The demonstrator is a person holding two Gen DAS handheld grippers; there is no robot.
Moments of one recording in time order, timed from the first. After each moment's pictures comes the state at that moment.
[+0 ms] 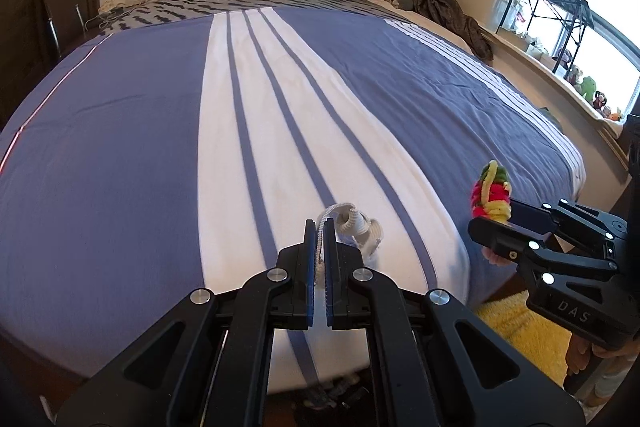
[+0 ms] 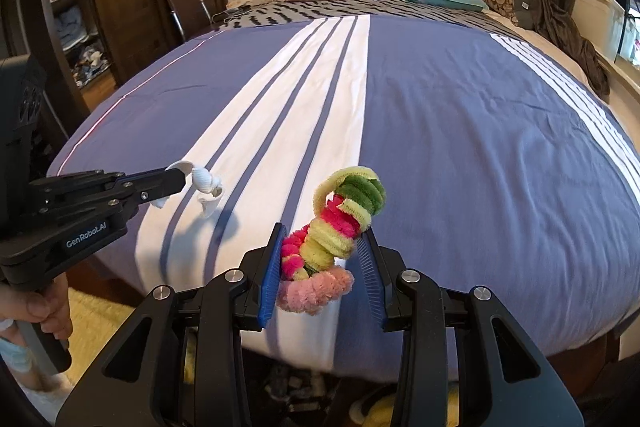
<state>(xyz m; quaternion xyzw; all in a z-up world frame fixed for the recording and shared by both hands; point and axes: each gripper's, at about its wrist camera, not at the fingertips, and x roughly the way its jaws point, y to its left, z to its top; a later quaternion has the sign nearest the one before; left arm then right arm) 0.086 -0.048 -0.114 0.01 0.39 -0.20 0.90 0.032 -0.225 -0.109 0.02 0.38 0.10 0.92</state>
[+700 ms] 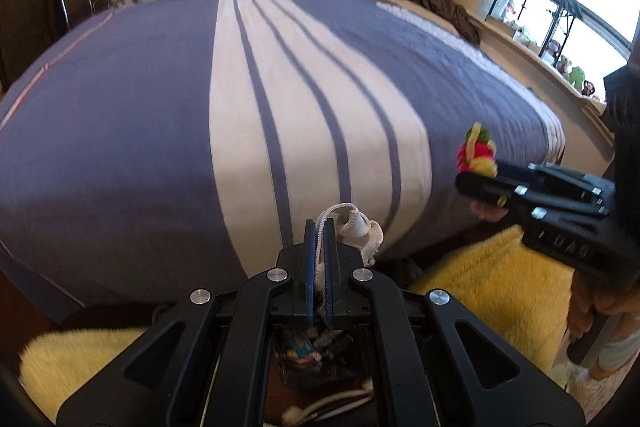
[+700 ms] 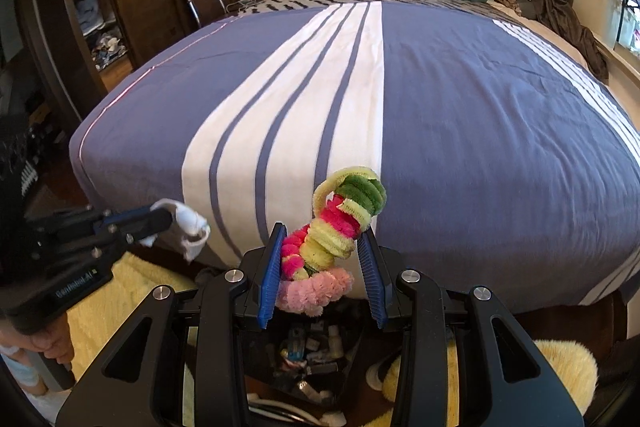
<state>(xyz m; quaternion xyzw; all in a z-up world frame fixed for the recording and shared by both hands) -0.028 -0.028 -0.152 0.00 0.42 -0.20 0.89 -0.053 -0.211 -0.133 0.02 0.39 0.11 0.91</state>
